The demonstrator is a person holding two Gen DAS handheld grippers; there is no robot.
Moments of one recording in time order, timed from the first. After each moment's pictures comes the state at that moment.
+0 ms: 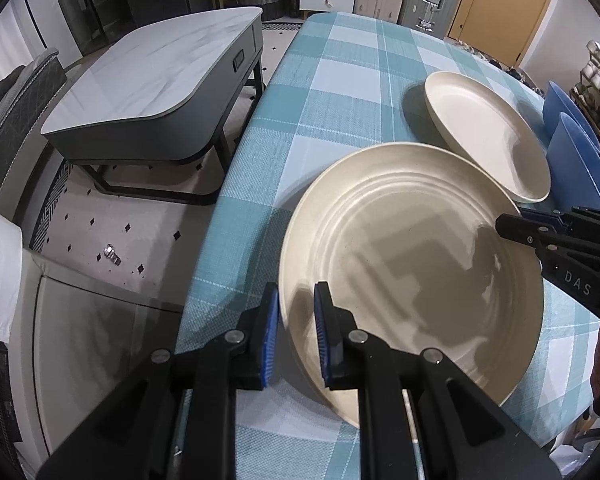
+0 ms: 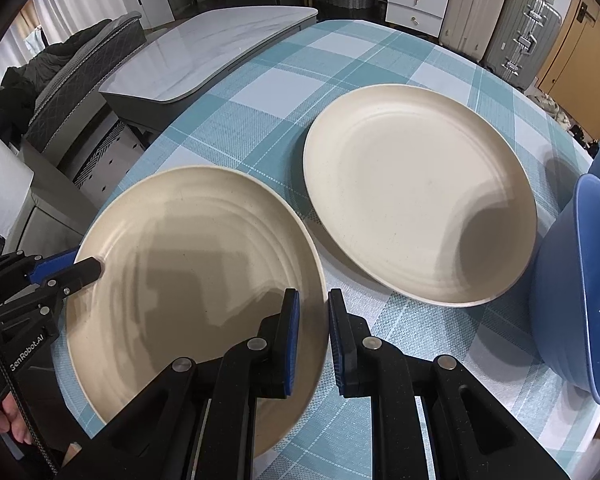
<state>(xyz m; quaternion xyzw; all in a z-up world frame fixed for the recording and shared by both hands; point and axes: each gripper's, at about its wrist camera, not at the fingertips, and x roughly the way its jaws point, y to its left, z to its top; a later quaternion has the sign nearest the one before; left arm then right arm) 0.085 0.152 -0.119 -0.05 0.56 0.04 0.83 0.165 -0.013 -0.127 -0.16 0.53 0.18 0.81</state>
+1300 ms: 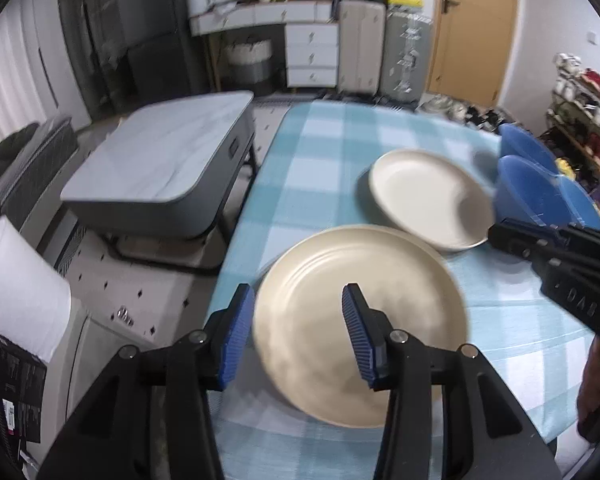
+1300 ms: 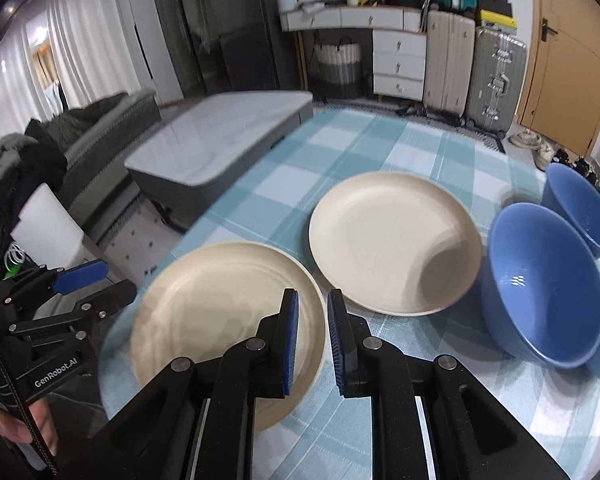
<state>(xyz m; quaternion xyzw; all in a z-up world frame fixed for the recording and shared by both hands) 0.043 0.115 -0.034 -0.01 0.43 0.03 0.90 0.102 -0.046 -0.045 -0.09 0.40 0.20 0.89</state>
